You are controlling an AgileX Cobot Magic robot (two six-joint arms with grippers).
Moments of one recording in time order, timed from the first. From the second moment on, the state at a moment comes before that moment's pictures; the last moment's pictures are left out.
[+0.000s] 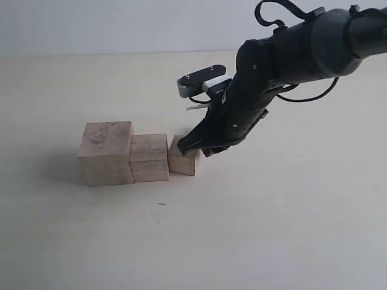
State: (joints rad) left arm 0.02 0.01 0.00 -0.12 0.37 -0.01; right arm 0.73 1.98 -1.20 0.16 0.54 -0.09
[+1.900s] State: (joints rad) left arm 0.02 0.01 0.00 -0.12 0.37 -0.01; right arm 0.72 1.91 -1.20 -0.15 0.41 0.39
